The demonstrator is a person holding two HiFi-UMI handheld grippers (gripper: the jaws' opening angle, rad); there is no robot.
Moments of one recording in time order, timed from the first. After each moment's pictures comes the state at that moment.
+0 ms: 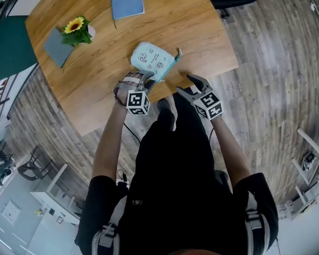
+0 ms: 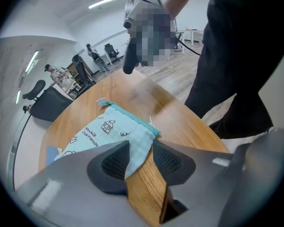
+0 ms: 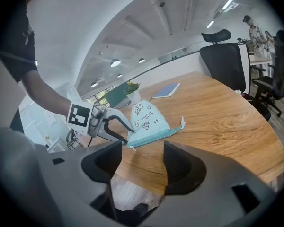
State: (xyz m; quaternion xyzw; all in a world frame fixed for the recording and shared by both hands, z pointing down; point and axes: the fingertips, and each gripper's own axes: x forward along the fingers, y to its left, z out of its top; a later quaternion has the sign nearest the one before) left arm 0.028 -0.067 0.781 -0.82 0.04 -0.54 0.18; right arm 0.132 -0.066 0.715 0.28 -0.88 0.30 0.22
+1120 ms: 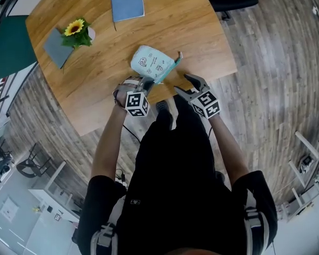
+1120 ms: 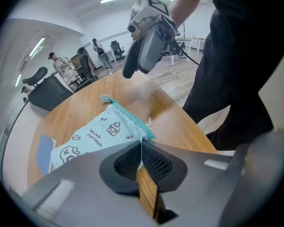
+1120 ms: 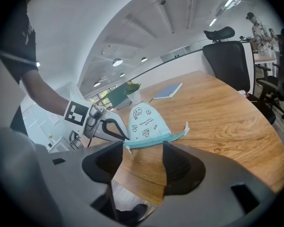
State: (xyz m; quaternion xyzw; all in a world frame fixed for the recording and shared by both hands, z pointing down) left arm 0.032 -0.069 0.778 -0.84 0.05 -0.54 0.11; right arm 0.128 -0.086 0.716 0.26 -0.89 0.30 0.22
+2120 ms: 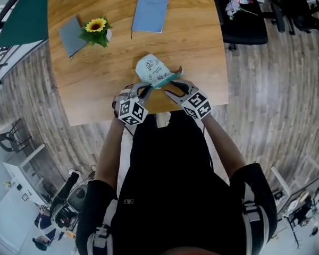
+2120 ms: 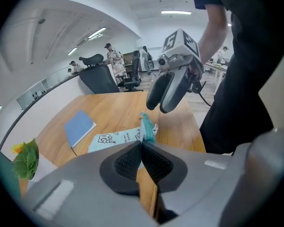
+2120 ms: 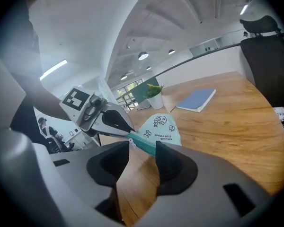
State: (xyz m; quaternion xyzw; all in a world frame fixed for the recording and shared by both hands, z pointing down) left arm 0.027 -0.132 0.687 -0.85 0.29 -0.44 -0.04; right arm 0.081 -0.147 0.672 0.09 -0.93 0.26 0.23
